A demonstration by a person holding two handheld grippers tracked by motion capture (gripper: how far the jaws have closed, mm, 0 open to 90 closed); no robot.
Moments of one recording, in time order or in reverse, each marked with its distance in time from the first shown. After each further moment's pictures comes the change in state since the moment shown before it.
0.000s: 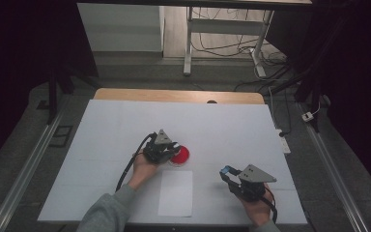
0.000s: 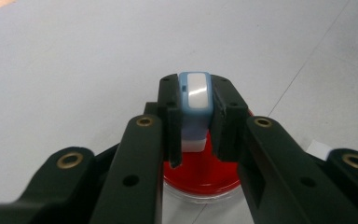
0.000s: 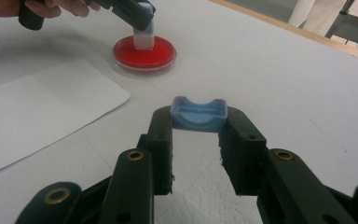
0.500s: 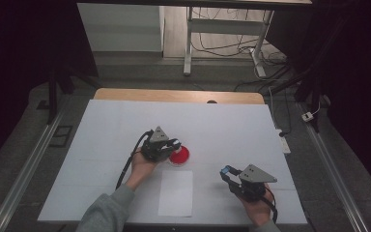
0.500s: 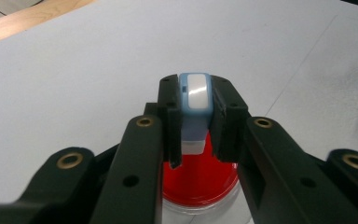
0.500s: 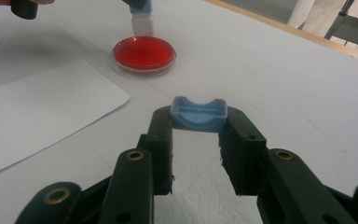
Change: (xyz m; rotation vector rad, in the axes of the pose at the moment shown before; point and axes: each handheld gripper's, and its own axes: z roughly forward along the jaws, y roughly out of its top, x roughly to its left) left arm 0.000 0.008 -0.017 -0.079 -0.023 -0.025; right arm 0.000 0.000 -0.001 -0.007 0.001 0.003
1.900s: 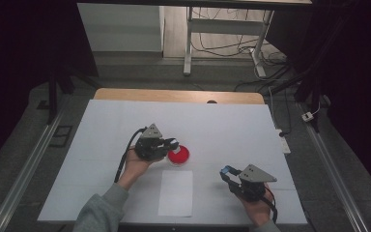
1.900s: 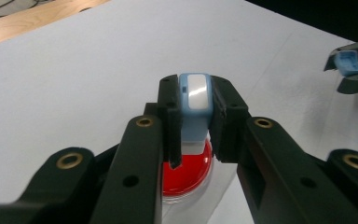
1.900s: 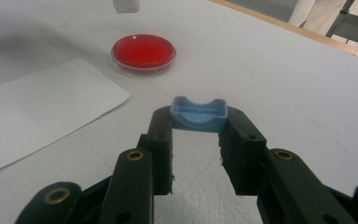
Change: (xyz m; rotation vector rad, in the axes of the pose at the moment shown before) left arm 0.003 0.010 -0.027 -0.026 -0.108 -0.026; right arm -0.001 -0.001 0.001 0.005 0.001 0.001
